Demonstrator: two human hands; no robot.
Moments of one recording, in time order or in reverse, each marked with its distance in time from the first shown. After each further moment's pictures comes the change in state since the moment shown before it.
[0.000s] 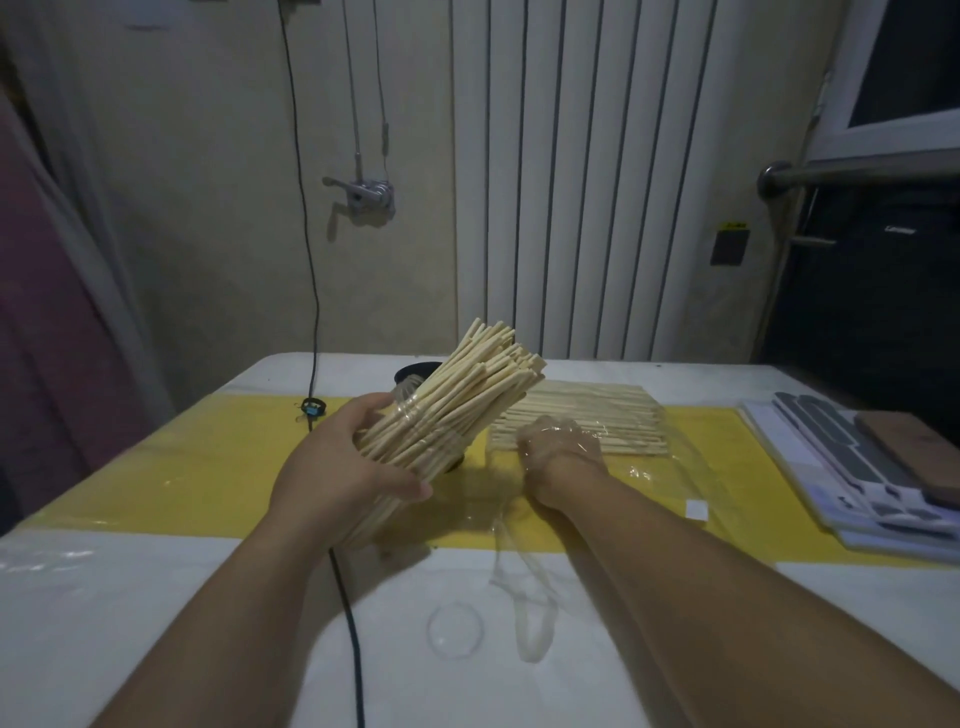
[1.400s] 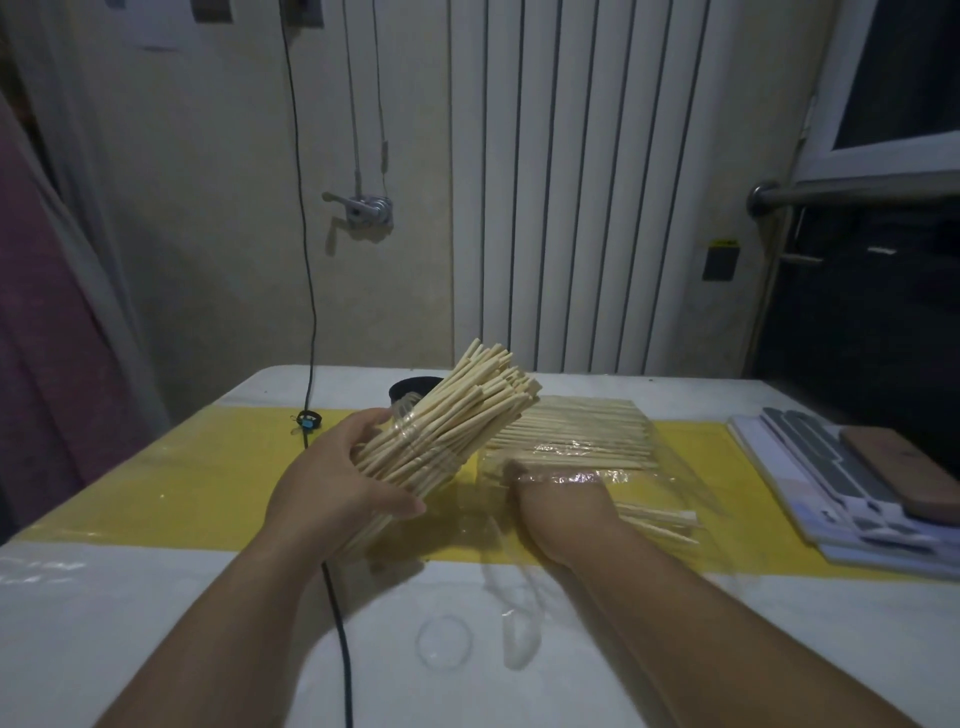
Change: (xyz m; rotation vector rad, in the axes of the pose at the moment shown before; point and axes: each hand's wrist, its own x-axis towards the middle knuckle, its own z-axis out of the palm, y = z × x) left_hand -0.003 0.002 0.001 0.010 -0.011 -0.001; right_hand -0.061 0.010 -0.010 -0.009 0.031 -0.212
